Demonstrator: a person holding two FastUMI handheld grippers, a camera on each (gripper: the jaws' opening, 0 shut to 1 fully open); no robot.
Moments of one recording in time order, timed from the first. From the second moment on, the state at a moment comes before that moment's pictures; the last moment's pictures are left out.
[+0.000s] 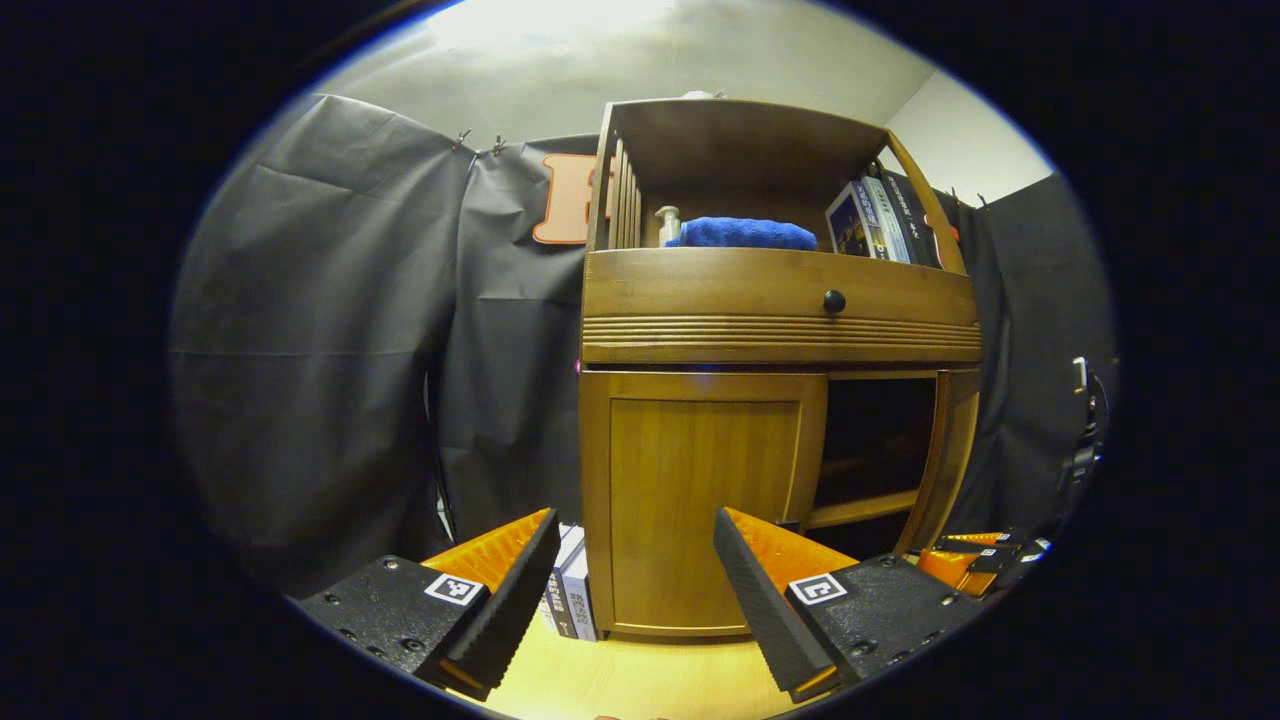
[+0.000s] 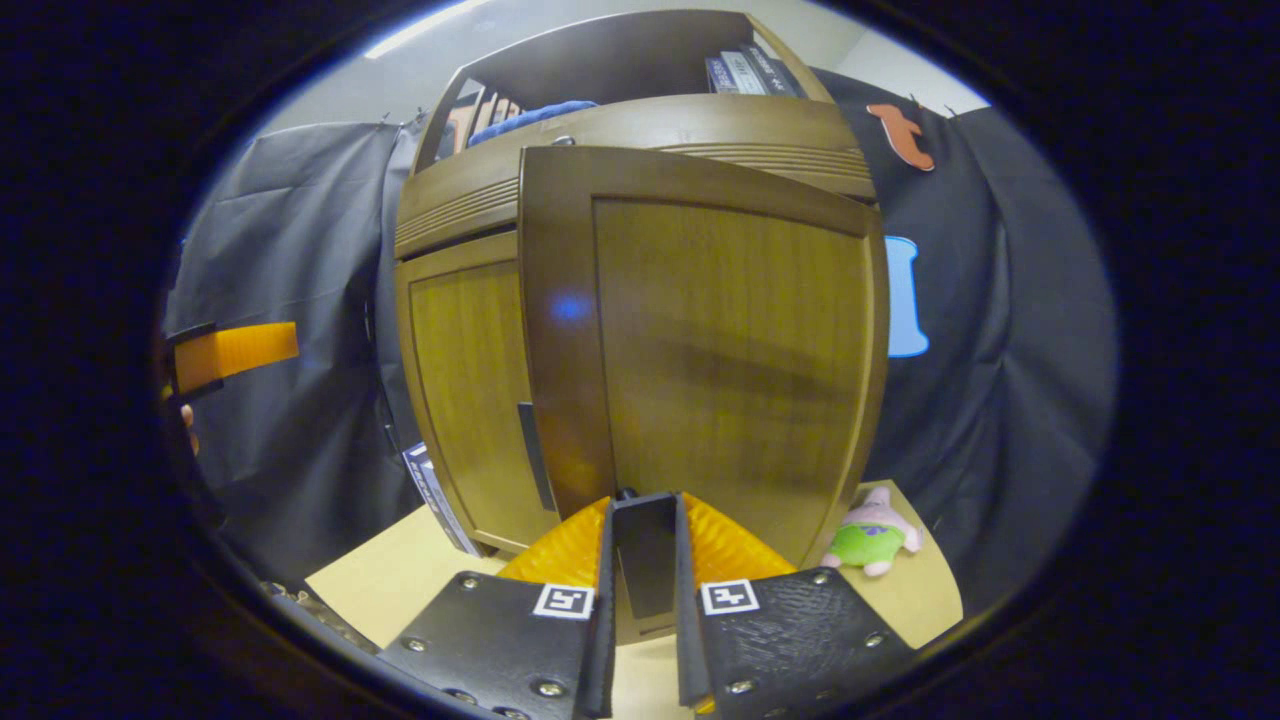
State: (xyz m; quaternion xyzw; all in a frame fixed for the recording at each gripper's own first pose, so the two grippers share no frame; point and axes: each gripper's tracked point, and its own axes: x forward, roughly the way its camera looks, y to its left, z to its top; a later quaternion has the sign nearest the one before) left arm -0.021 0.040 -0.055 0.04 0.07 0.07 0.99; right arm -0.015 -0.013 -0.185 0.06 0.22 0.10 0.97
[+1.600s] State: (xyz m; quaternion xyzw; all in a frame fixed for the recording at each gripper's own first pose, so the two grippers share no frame) left arm 0.011 -0.061 -0.114 0.03 0.12 -0.05 0.99; right arm -0.104 -0.180 -0.173 0.05 0.22 -0.12 0.97
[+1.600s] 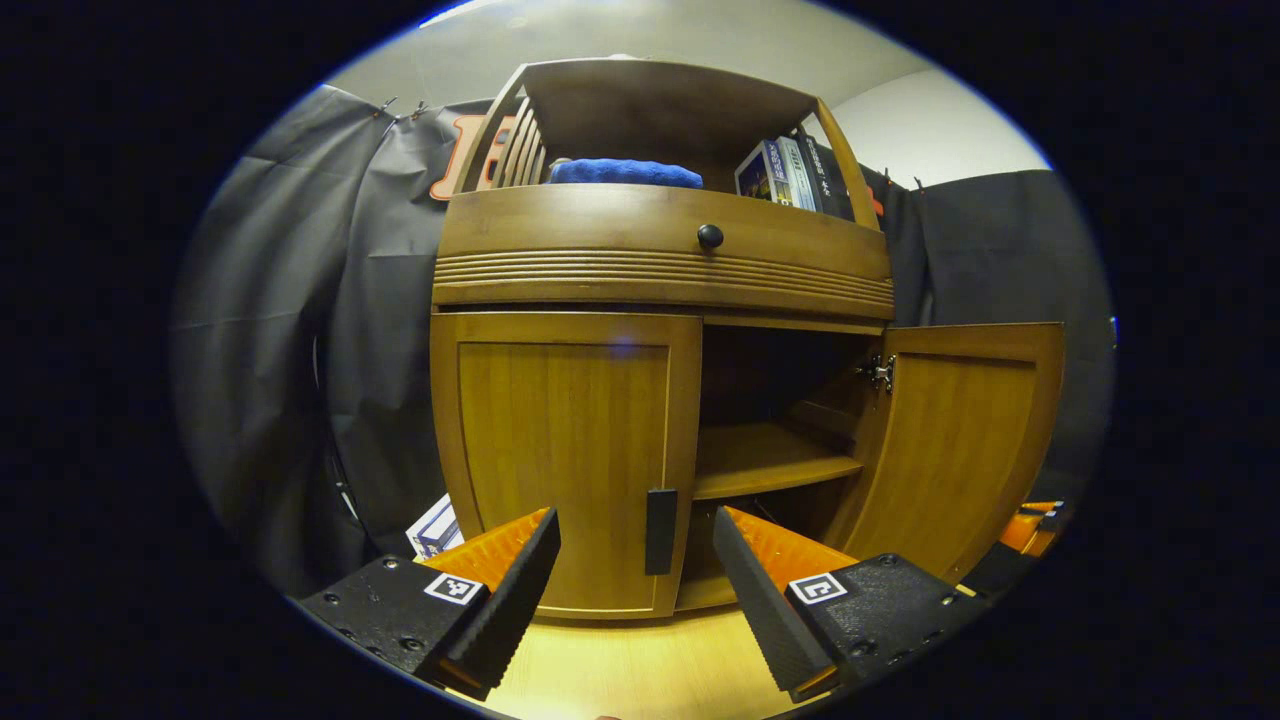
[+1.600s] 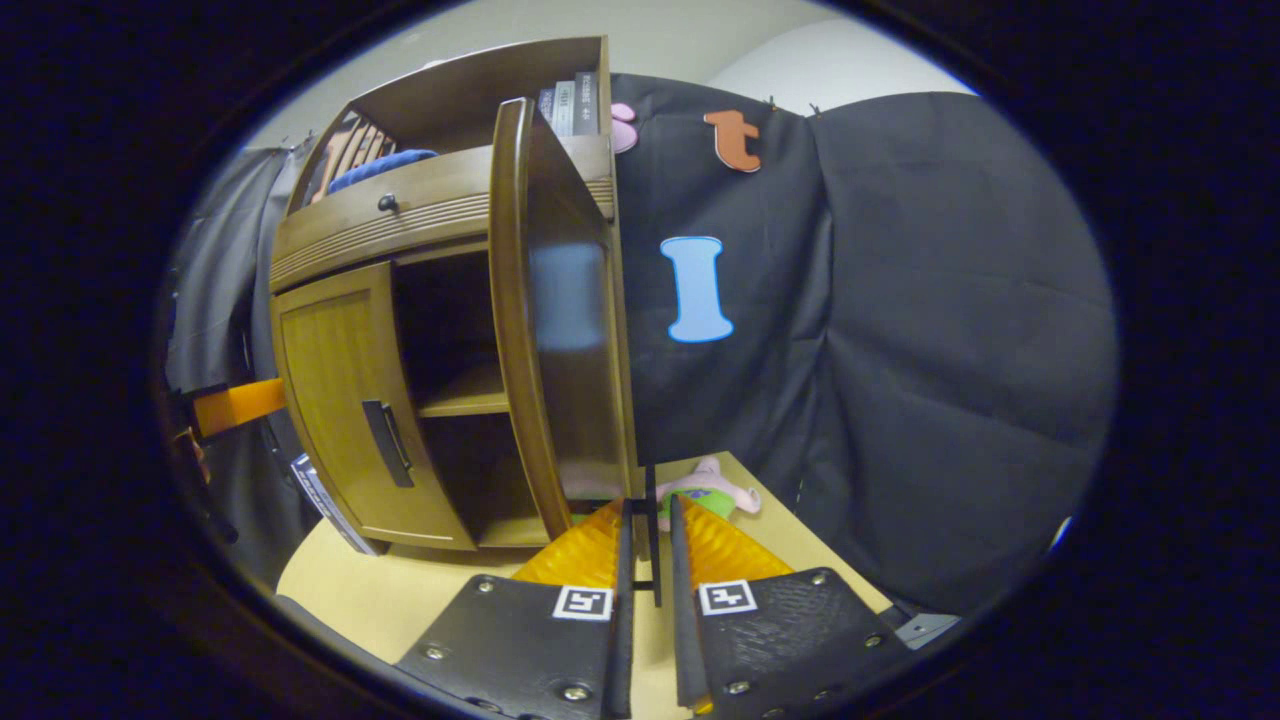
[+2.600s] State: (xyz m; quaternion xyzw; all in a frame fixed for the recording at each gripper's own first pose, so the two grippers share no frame) left arm 0.130 -0.071 -0.208 0.05 0.18 0.00 0.98; right arm -0.120 -0.243 -0.174 0.06 0.23 -0.19 0.95
